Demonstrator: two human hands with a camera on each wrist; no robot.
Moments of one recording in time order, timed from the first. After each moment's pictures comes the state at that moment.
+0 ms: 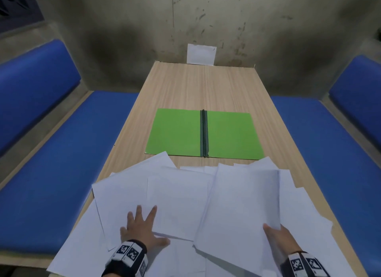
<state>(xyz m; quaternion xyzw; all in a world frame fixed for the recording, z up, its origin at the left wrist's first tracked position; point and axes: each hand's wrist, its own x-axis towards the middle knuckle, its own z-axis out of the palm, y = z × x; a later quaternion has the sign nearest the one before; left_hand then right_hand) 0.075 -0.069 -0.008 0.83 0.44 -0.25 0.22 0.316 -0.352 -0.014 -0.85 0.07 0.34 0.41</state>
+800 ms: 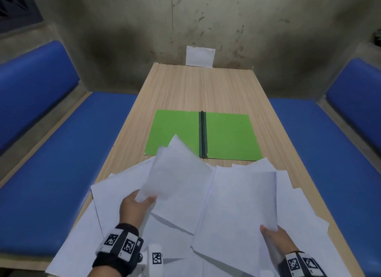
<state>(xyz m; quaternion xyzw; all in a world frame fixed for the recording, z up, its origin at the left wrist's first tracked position) 0.095 -0.054 0.051 0.61 0.51 0.23 0.56 0.311 -0.350 -0.010 -0.85 0.07 0.34 0.40</state>
